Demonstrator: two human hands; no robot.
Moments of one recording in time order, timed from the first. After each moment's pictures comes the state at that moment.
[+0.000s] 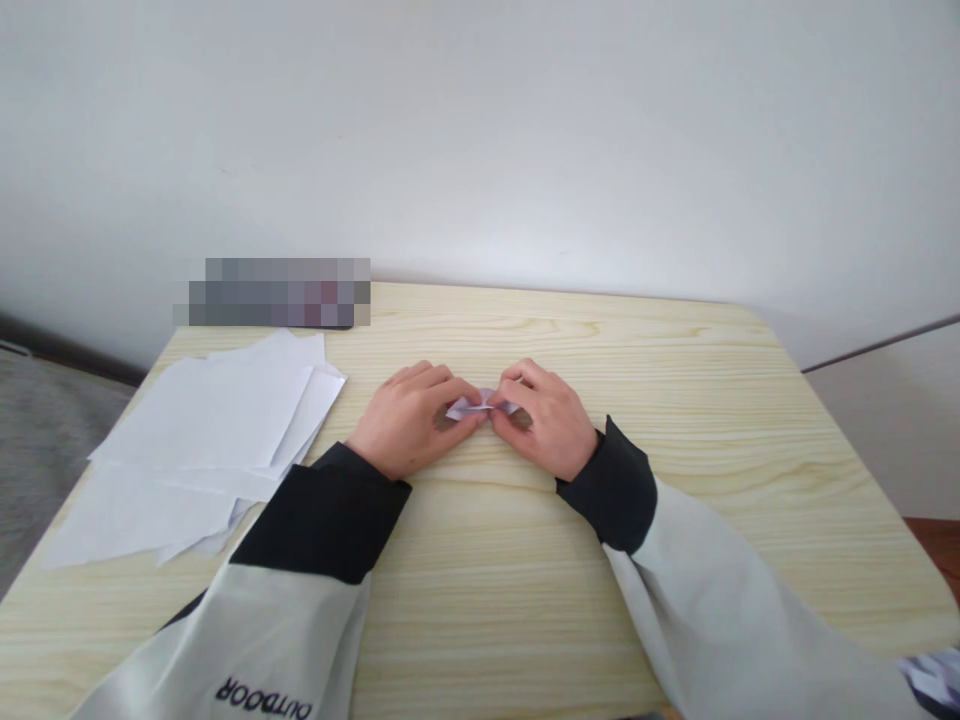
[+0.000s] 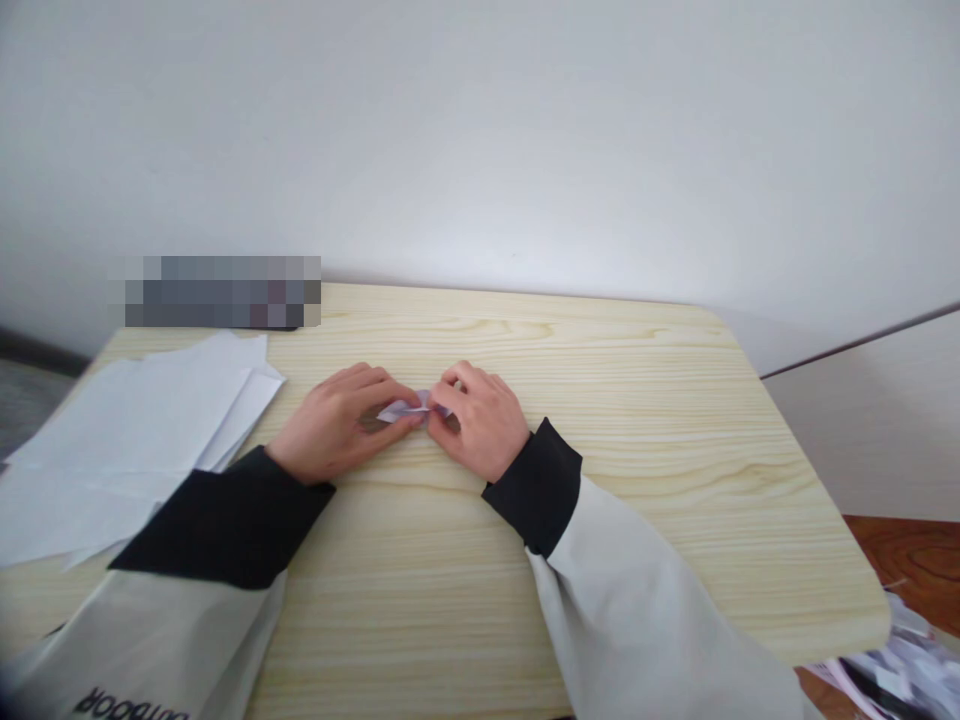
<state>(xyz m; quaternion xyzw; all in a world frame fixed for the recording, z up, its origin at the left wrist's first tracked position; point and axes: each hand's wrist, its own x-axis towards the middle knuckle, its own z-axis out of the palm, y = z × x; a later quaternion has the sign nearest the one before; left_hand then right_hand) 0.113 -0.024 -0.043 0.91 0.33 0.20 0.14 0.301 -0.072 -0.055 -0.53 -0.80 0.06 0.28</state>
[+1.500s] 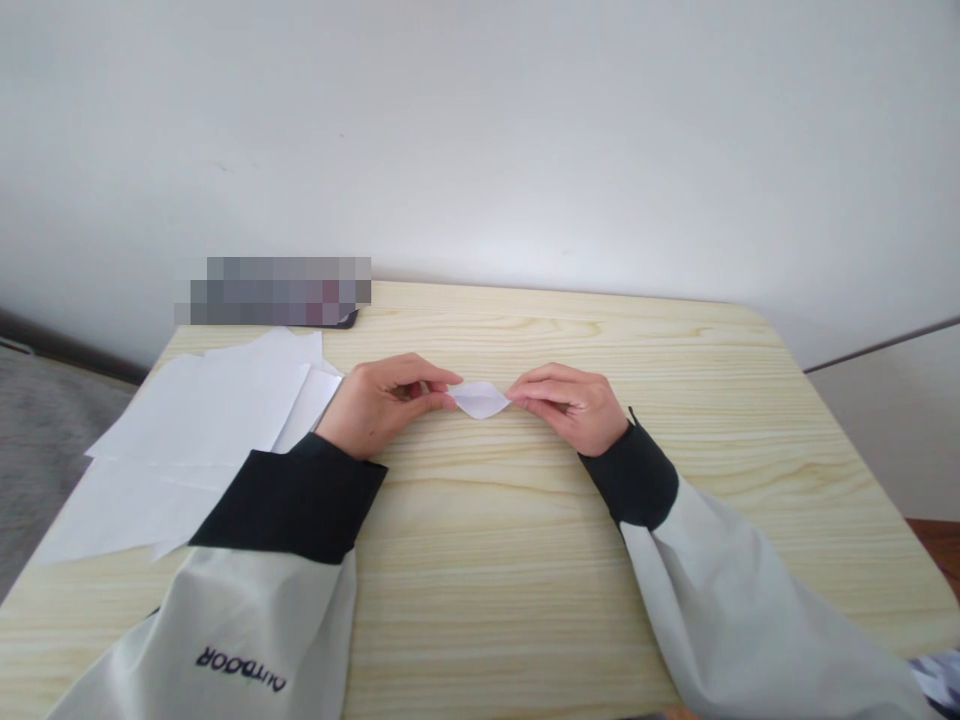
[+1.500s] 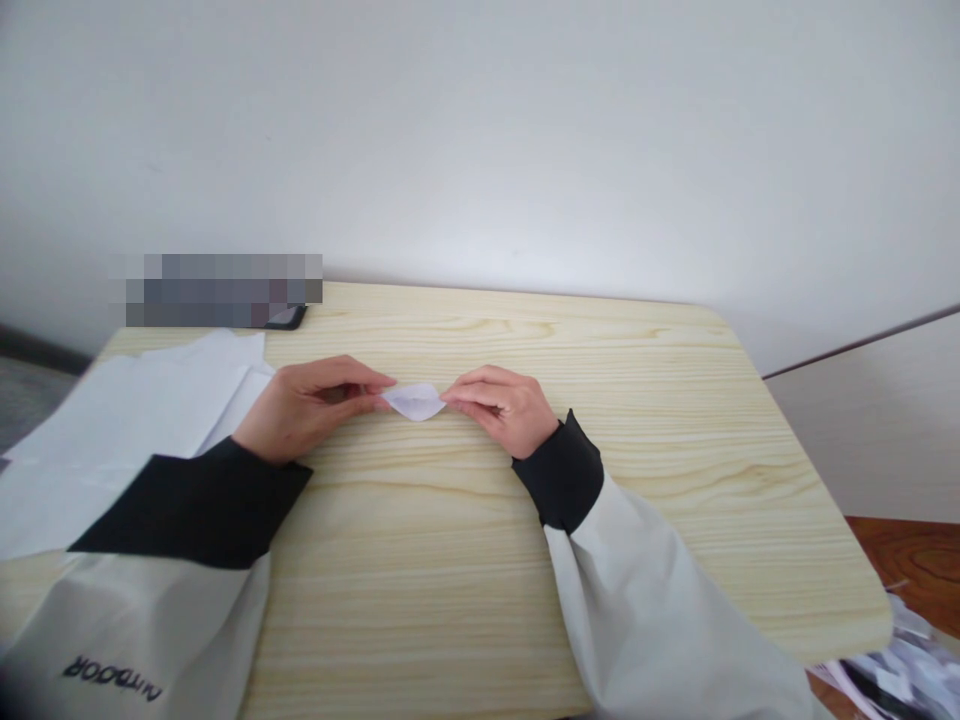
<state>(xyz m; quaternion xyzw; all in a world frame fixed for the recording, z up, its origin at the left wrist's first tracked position) 0.096 -0.010 -0.043 0.80 0.37 0.31 0.35 0.337 -0.065 -0.057 -0.40 -0.81 0.13 0.40</state>
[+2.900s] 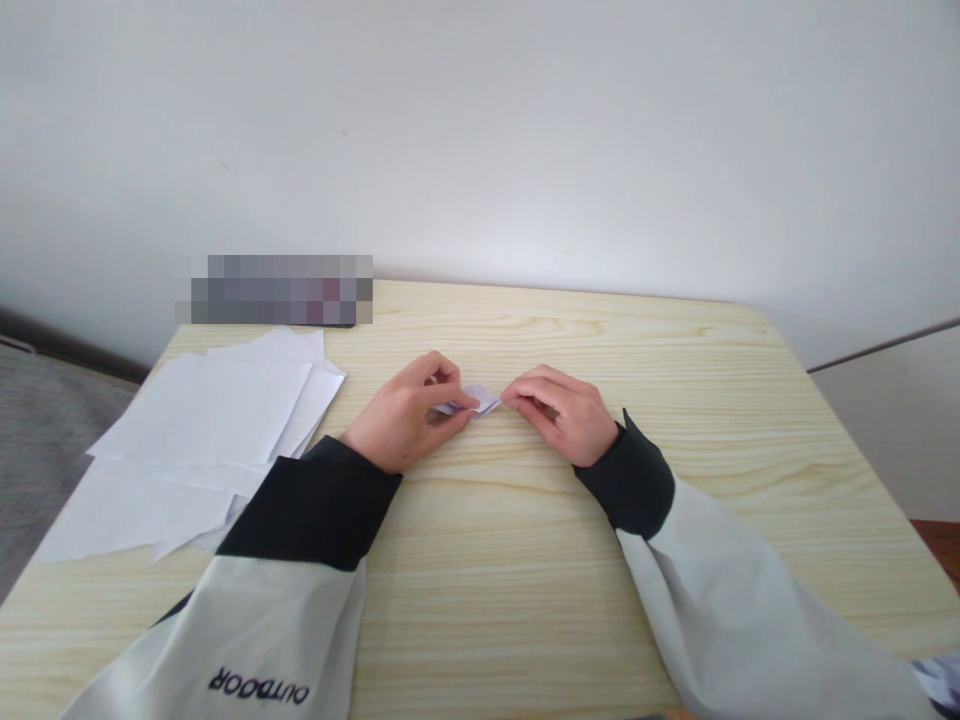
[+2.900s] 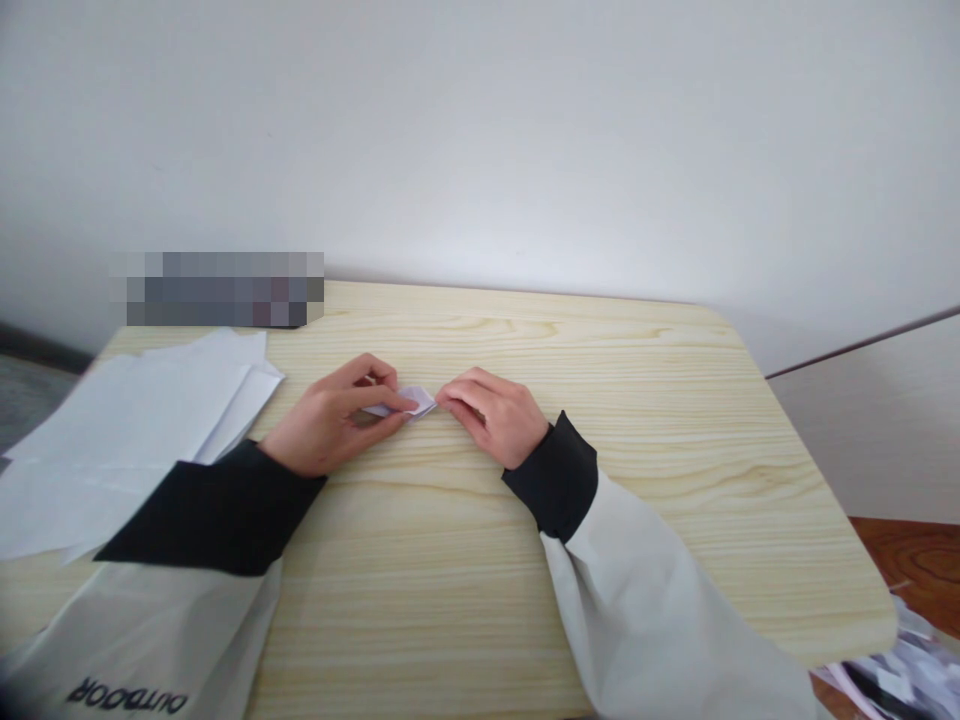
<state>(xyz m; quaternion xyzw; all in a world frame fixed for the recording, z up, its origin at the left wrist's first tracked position) 0.108 -0.020 -0.048 0.89 0.30 0.28 0.22 0.322 -0.070 -0.056 -0.42 -0.81 0.10 0.39</state>
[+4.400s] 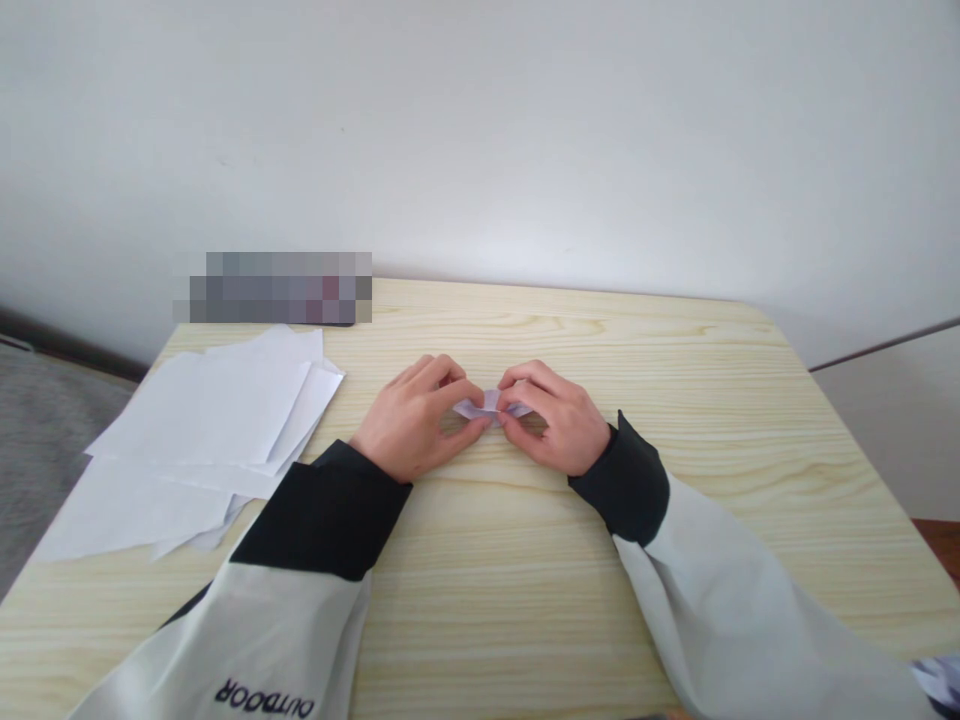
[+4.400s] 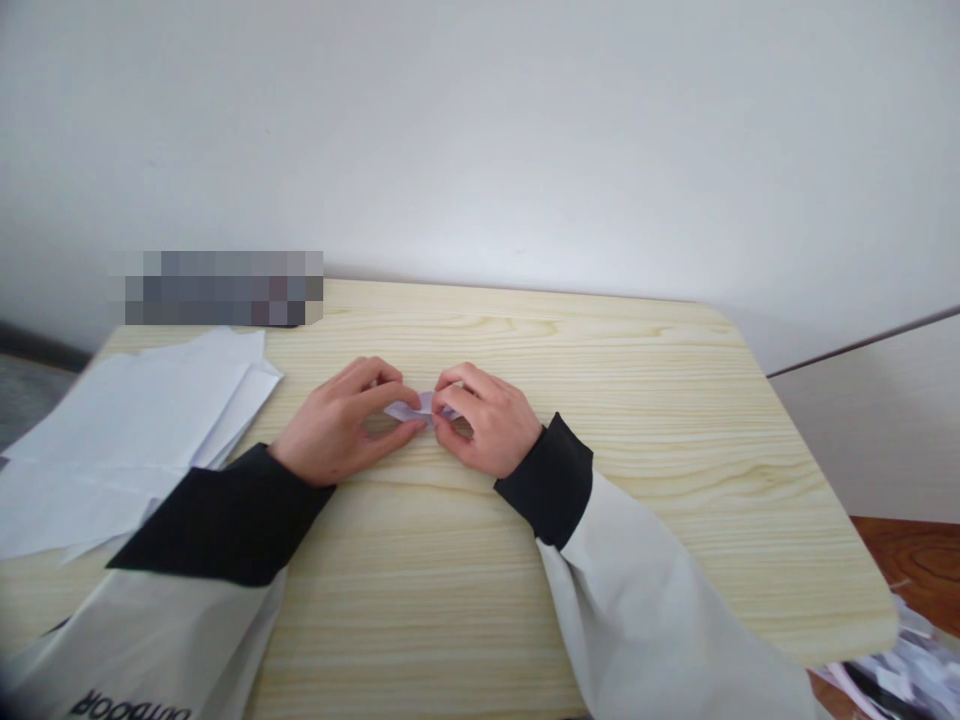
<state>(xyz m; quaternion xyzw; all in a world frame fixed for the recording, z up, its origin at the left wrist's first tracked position) 0.115 -0.028 -0.045 0.91 0.31 0.25 0.12 0.312 -0.073 -0.057 -0.44 -0.83 0.08 0.34</state>
